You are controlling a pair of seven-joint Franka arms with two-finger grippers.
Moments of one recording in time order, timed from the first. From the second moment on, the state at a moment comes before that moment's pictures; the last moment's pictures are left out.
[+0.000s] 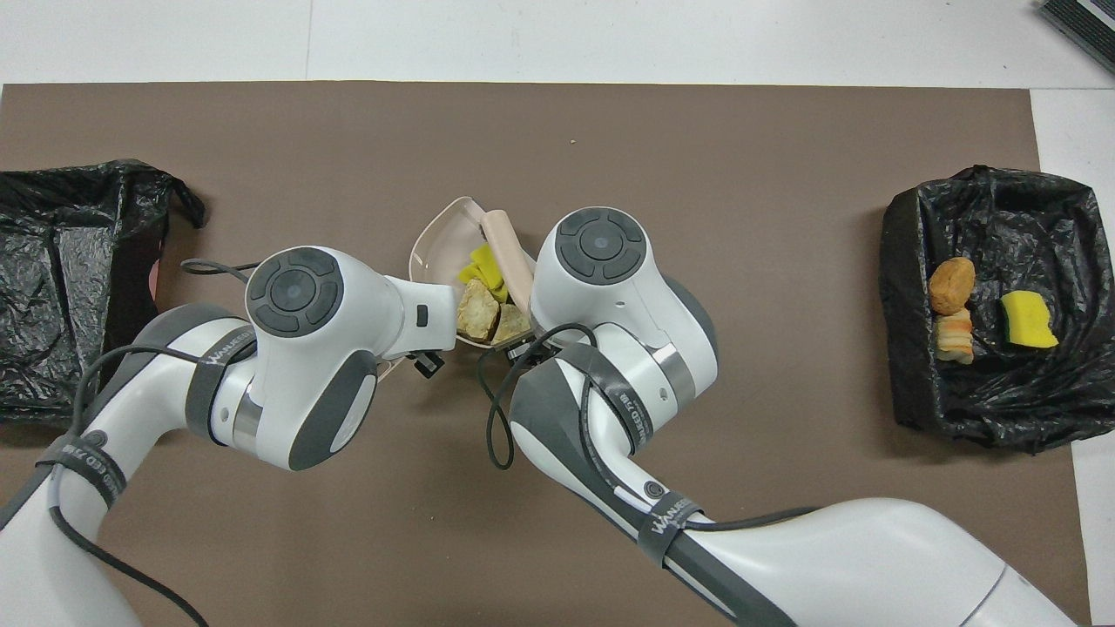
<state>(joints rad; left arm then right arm) -0.35 0.15 -0.11 -2.03 -0.02 2.23 0.39 0.24 0.48 0.41 -1.60 -0.02 1.98 0.24</state>
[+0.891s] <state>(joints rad) -0.33 0.13 -0.11 -2.03 -0.08 2.36 0.39 0.23 0.44 0.41 -1.60 -0.10 1.98 0.22</state>
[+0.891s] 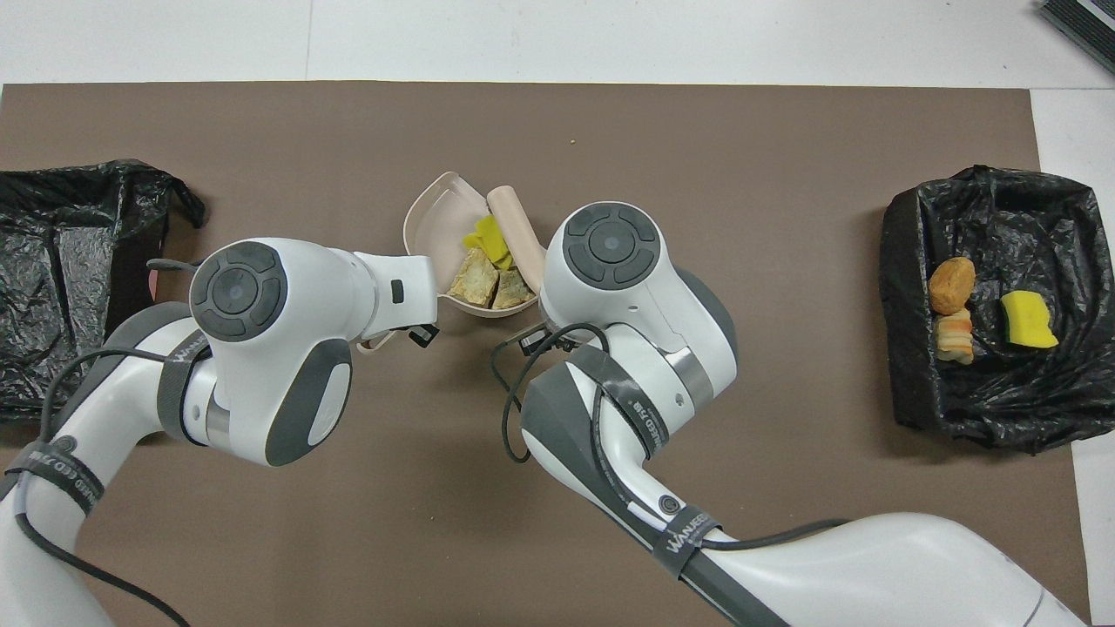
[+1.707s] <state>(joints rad) -0.33 0.13 -0.11 -2.12 -0.08 2.30 0.40 0.21 0.40 0.41 -1.60 -0.10 1.97 0.11</state>
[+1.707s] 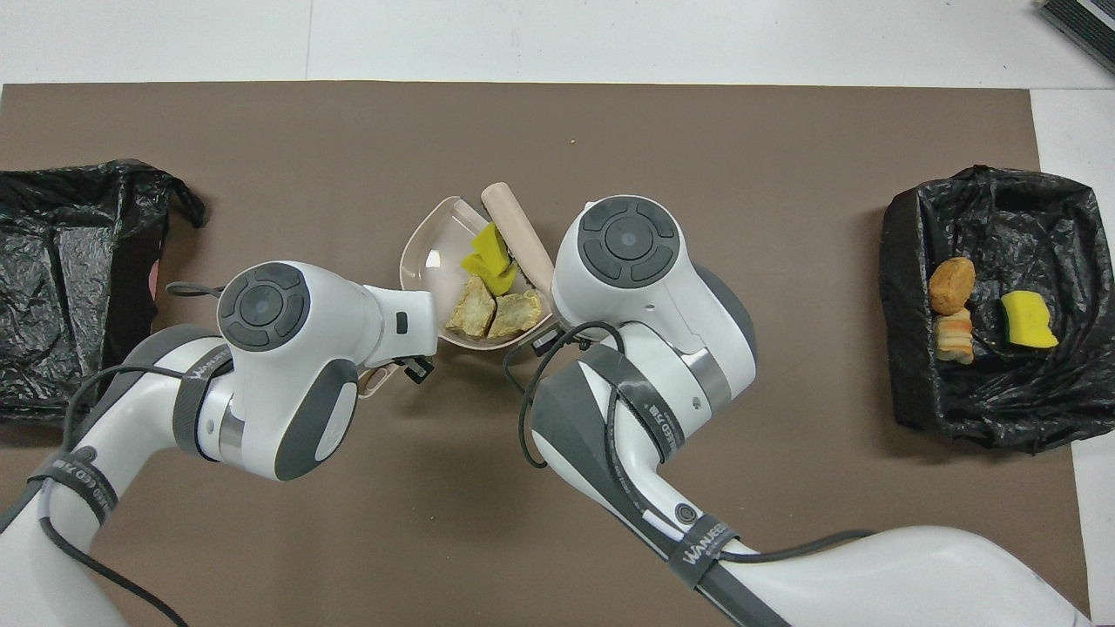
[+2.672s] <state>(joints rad) -0.33 0.13 -0.12 -2.14 -0.08 2.28 0.41 0.23 0.39 0.47 -1.65 -0.05 1.98 0.02</state>
